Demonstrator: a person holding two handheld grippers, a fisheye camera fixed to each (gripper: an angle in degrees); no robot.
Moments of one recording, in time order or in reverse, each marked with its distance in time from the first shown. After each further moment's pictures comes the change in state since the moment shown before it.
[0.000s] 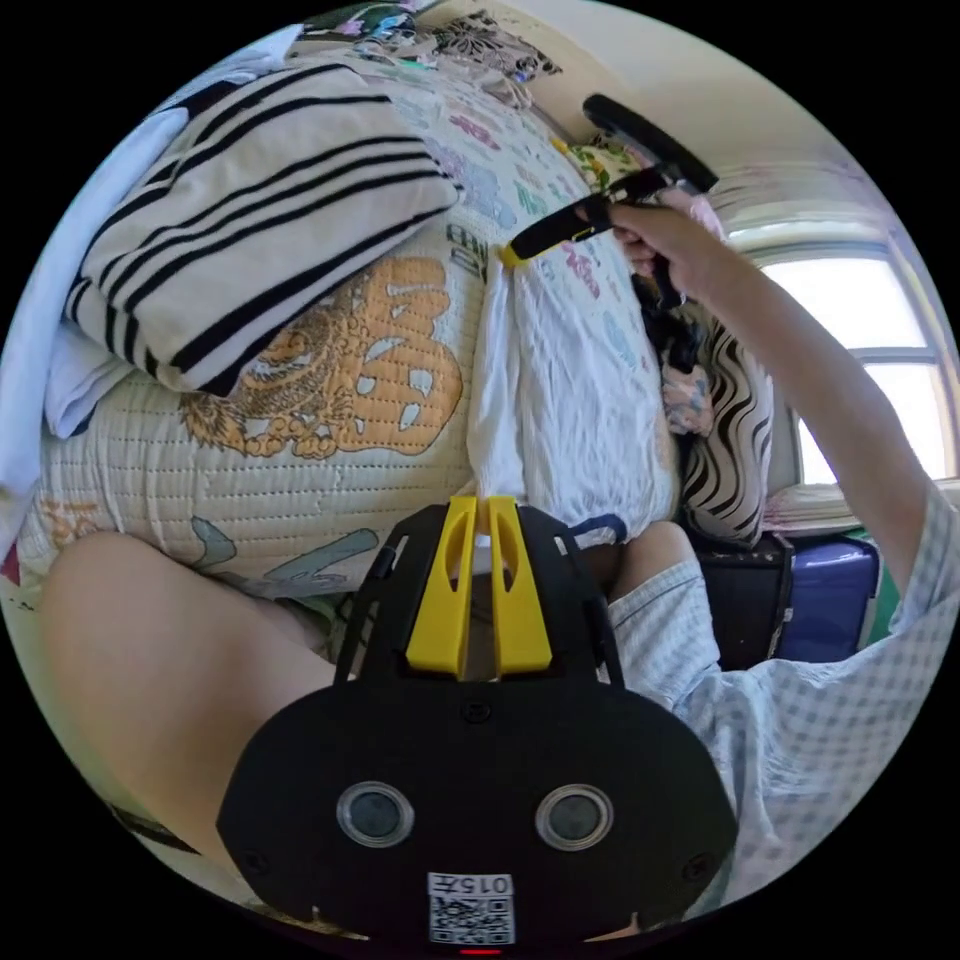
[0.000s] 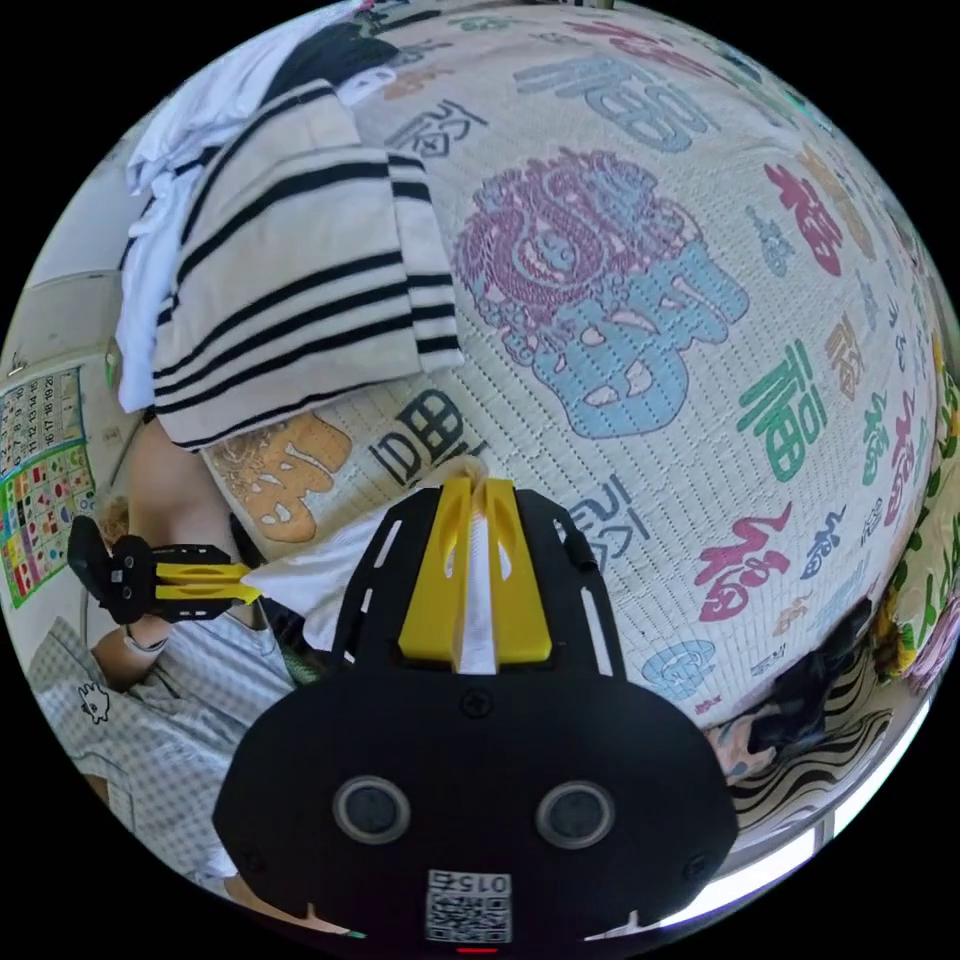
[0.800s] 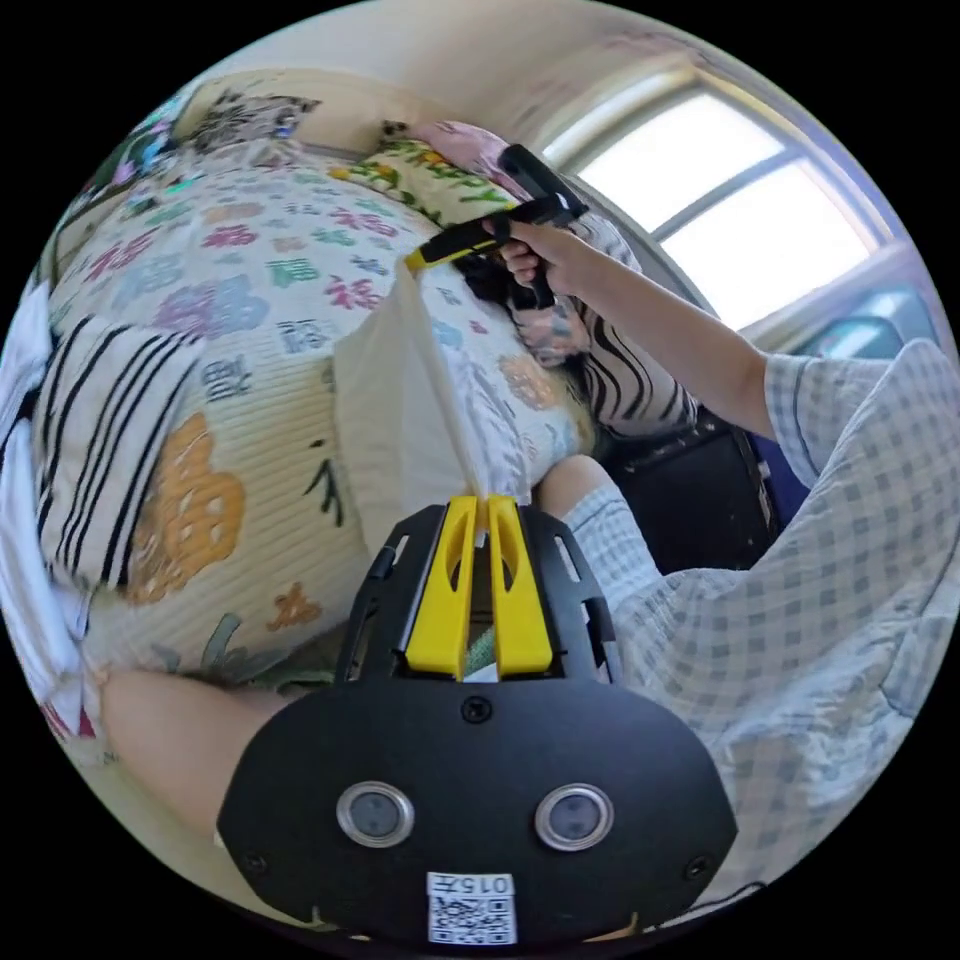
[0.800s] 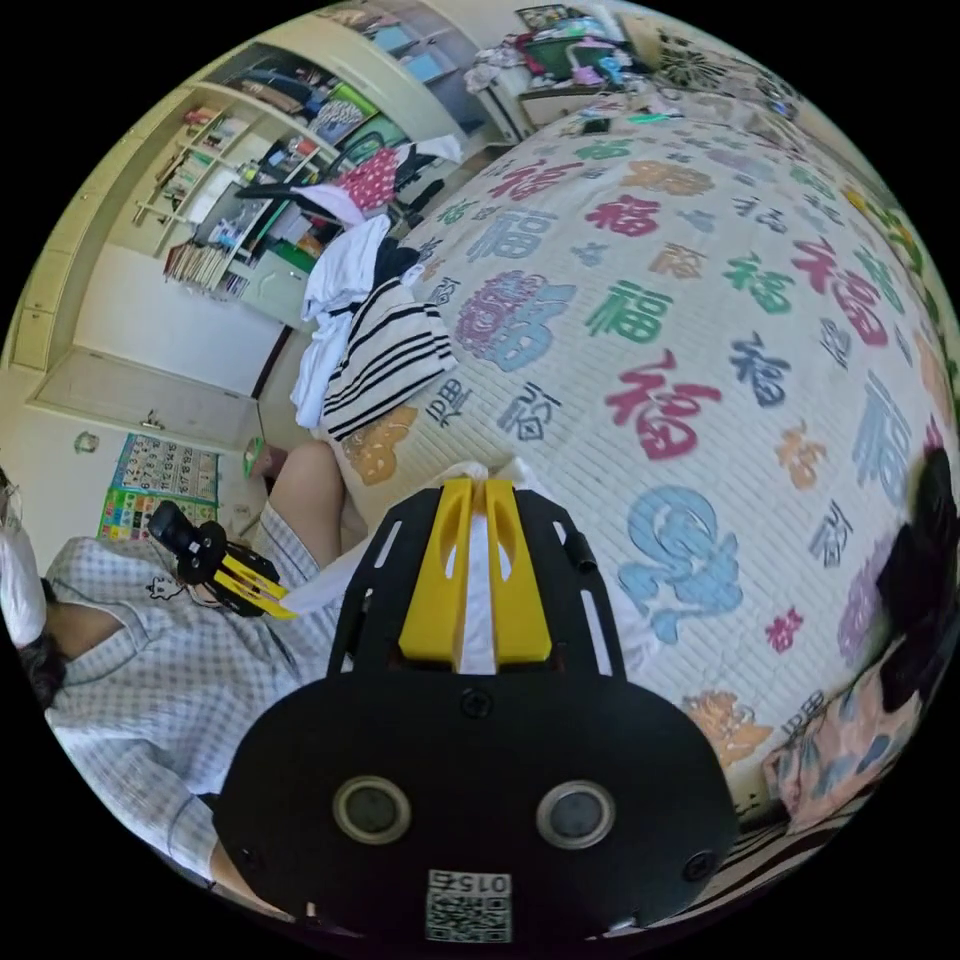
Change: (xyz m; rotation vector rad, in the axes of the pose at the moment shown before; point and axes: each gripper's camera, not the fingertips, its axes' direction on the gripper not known) left arm 0.199 0.060 0.116 -0.093 0.011 0.564; right arm 0.149 0.257 -0.106 0.495 -0.368 0.073
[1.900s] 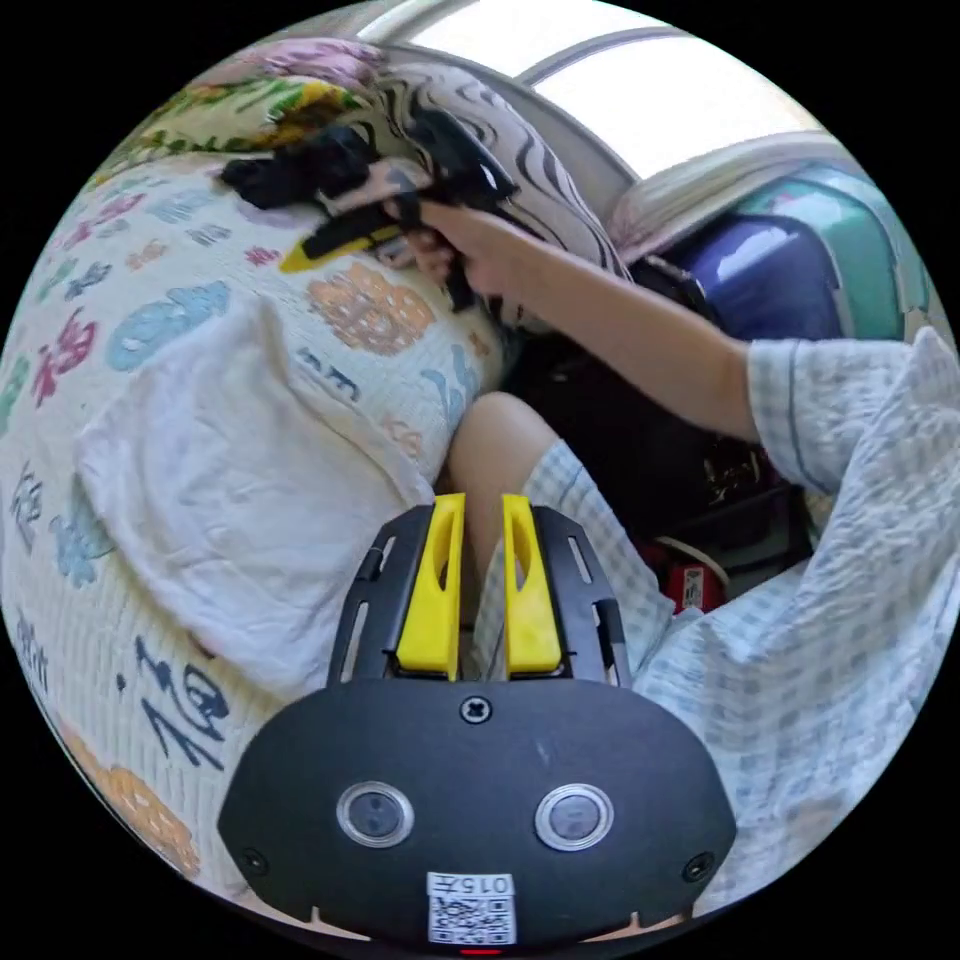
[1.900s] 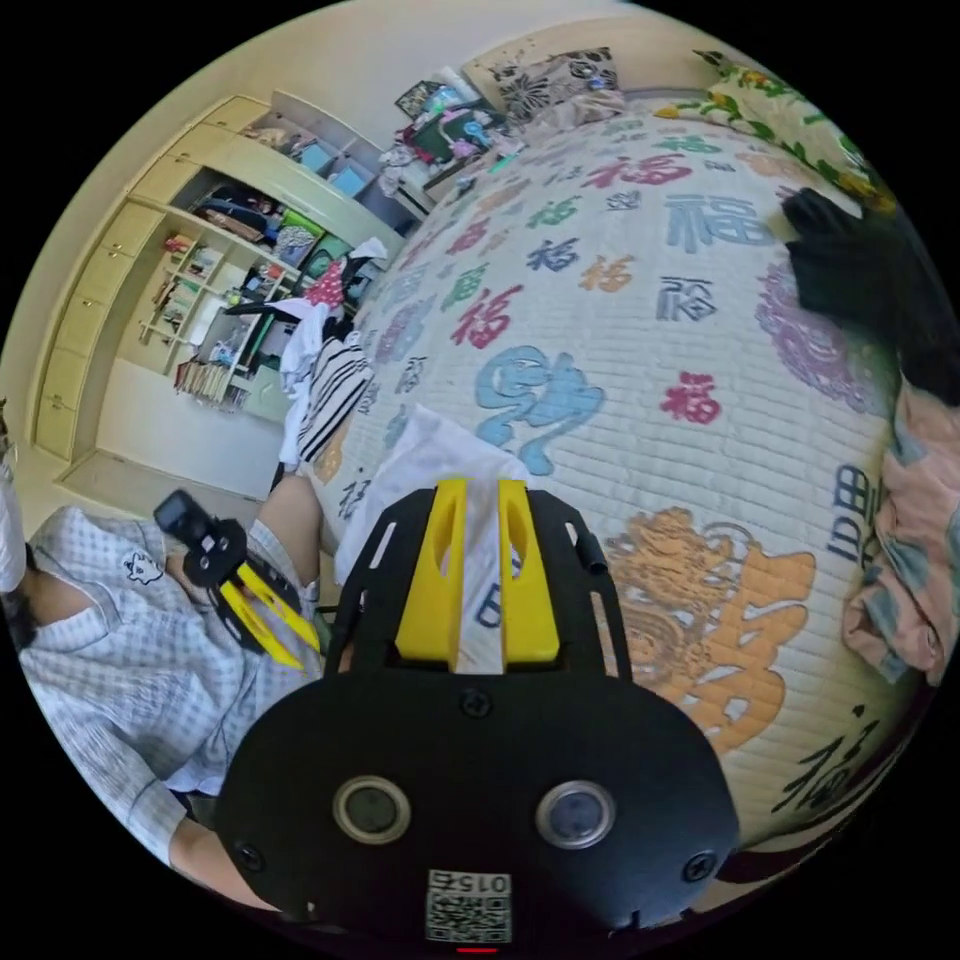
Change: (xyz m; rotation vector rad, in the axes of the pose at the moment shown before) left arm 0.043 -0.167 0.269 -0.237 0.170 0.242; right arm 0.152 0.267 -0.169 0.290 -0.093 0.220
